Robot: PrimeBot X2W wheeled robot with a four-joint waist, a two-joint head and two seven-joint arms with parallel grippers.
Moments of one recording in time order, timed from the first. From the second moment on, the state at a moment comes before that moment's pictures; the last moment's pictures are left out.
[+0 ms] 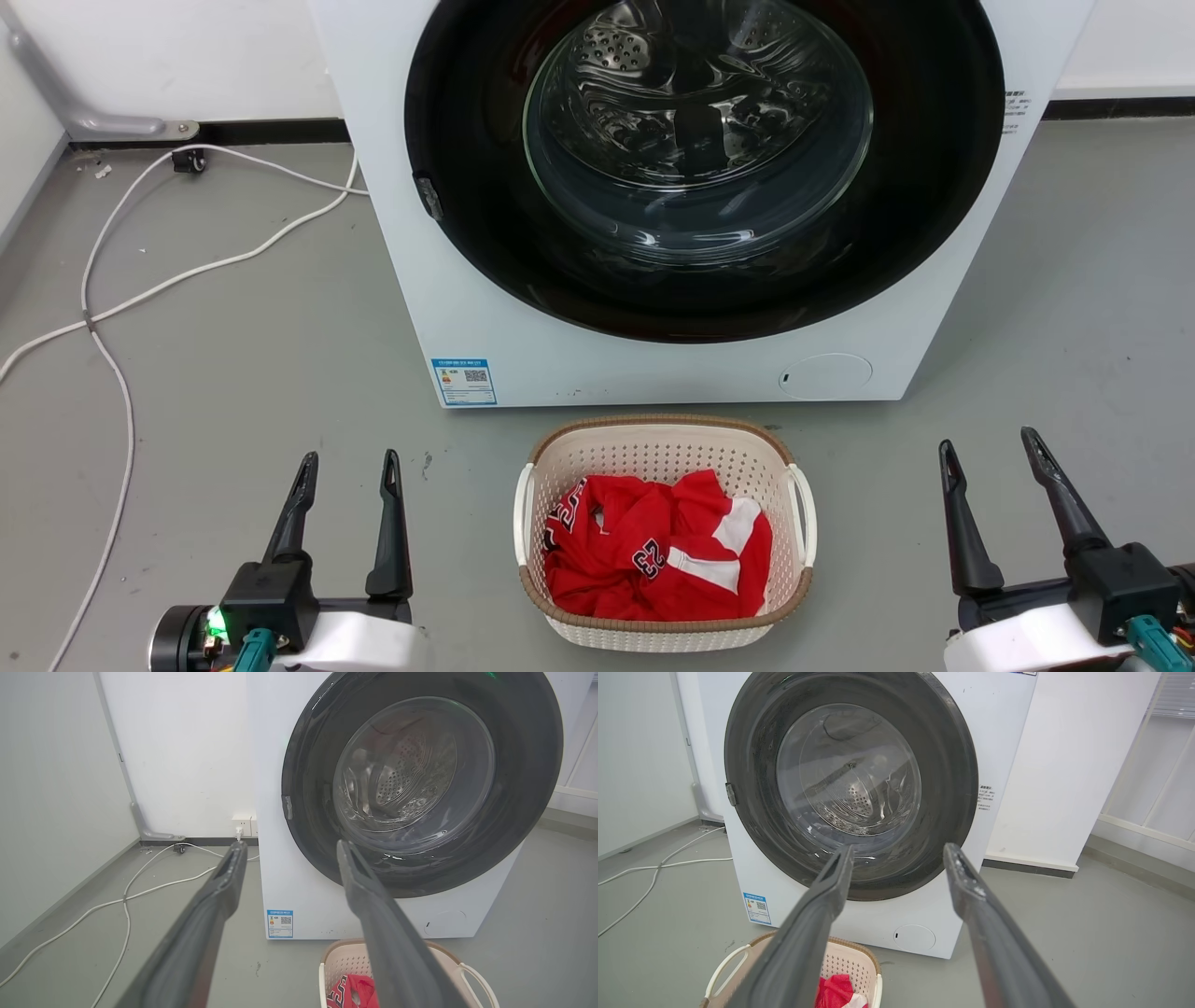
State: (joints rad) left arm 0.04 0.05 -0.03 0.04 -0.07 0.01 -0.26; right arm 0.06 -0.05 -0.05 0.00 -0.07 0.13 -0.26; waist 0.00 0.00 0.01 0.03
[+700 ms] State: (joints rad) left arm 0.04 0.05 -0.03 0.05 -0.07 0.02 -0.26; right arm 0.07 -0.05 -0.06 0.00 -0.05 0.13 -0.26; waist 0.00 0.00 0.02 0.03
